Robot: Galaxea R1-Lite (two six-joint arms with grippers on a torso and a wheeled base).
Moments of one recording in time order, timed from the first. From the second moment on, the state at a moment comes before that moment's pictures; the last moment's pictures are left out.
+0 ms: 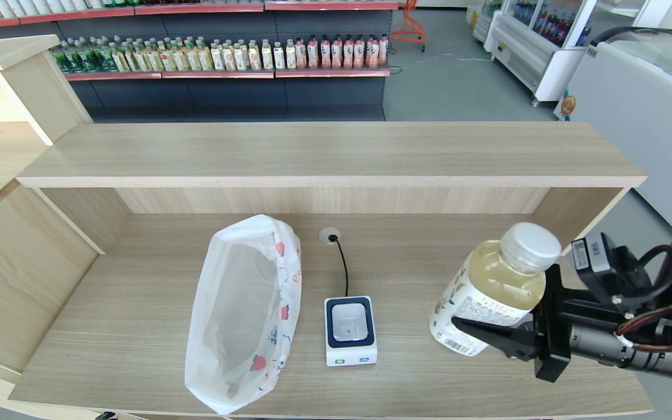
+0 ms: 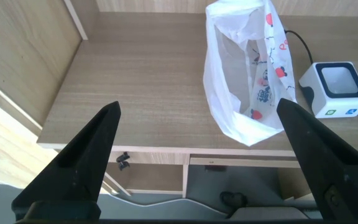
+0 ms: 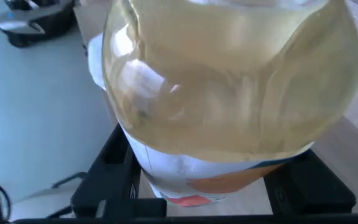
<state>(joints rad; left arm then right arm) 0.00 0.00 0.00 0.00 0.00 0.00 0.36 1.53 -0.33 -1.10 0.71 -0.41</state>
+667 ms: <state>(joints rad) 0.00 0.00 0.00 0.00 0.00 0.00 0.13 1.43 -0.32 -1.04 0.58 -1.20</state>
